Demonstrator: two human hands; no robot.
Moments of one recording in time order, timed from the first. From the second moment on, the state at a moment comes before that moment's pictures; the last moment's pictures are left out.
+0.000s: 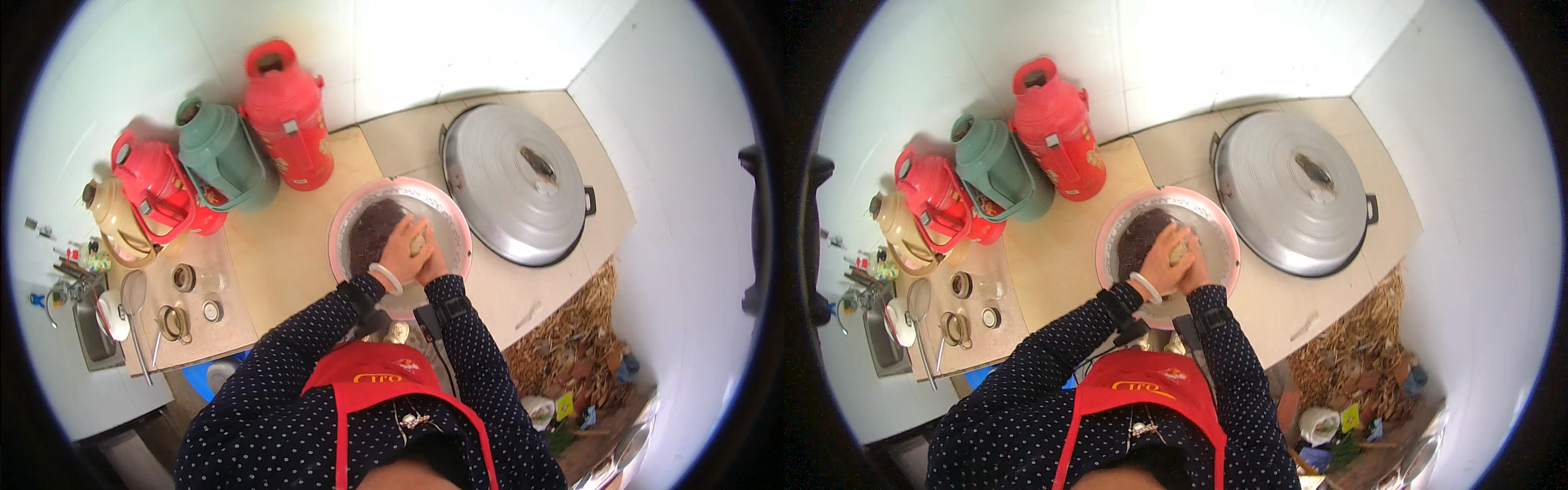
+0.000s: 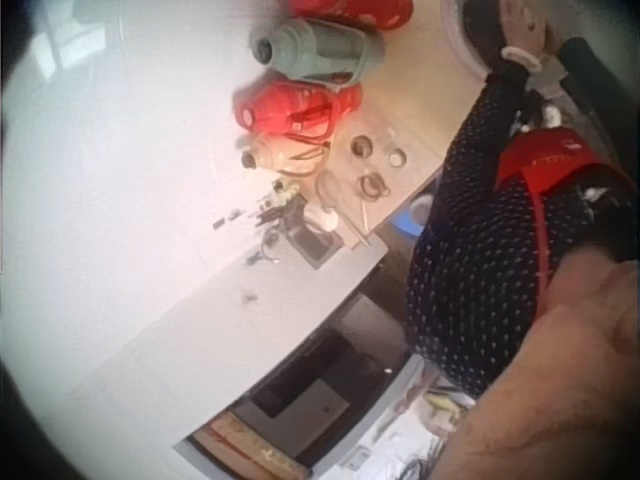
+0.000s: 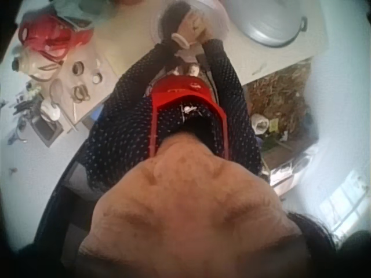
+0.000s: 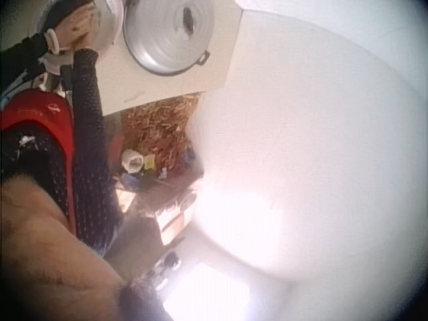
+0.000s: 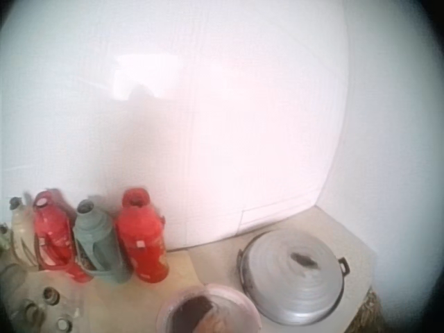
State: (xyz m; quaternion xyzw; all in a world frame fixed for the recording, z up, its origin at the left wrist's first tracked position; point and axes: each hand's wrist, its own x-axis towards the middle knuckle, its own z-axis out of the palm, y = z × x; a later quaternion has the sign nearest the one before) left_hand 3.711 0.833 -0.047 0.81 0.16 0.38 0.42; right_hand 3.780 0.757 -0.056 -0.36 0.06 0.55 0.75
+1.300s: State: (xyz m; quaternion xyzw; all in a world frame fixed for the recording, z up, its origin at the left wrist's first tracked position) left_hand 3.688 0.878 -0.060 0.93 0.13 -0.06 0.33; right_hand 3.812 0.738 -0.029 -0.72 -0.43 0.38 0.39
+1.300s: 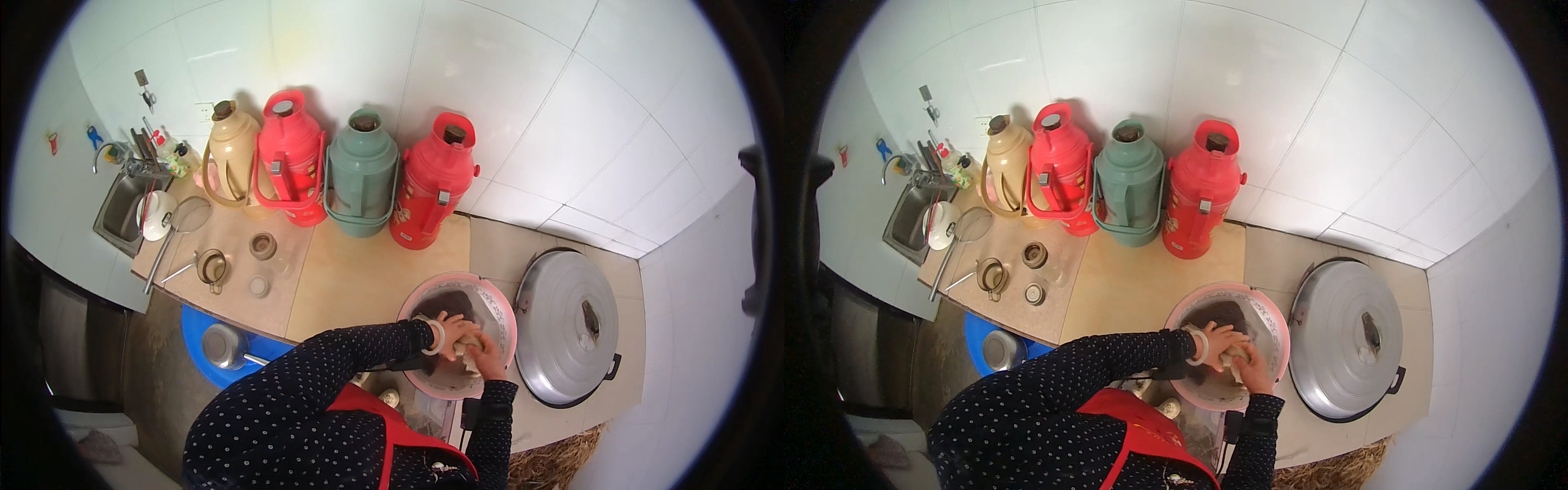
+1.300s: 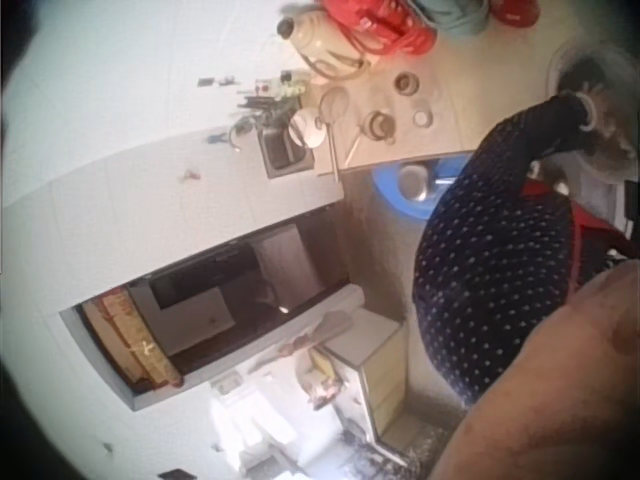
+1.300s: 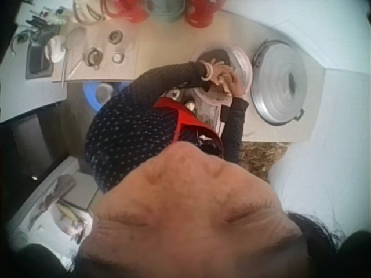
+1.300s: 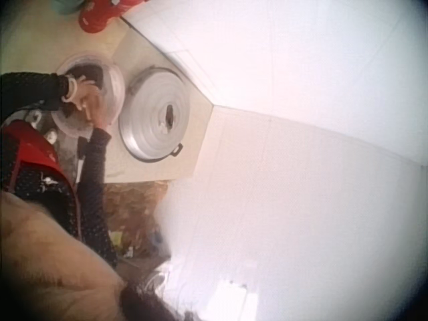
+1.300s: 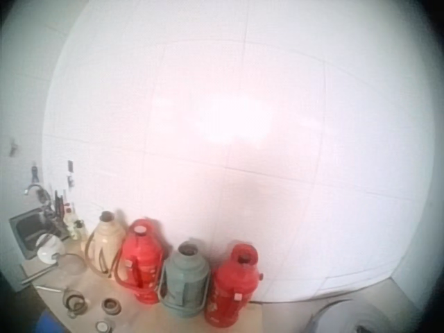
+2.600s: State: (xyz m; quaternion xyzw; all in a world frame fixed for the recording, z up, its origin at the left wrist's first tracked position) left_hand 3.692 0.890 -0.026 0.33 0.13 -0.11 0.93; right_hand 3.717 0.749 -0.003 -0.17 0.10 0.58 0.79
